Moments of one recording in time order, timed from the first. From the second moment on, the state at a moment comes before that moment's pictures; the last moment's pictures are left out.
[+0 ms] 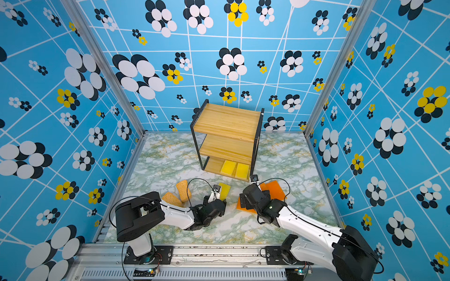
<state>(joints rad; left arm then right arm) -1.12 1.77 0.62 0.37 -0.59 -0.56 0.79 1.08 0.53 -0.34 0.42 0.48</state>
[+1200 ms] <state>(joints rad) -1.10 1.64 0.51 0.51 -0.61 -0.46 0.78 1.04 0.50 -0.34 0.42 0.48</state>
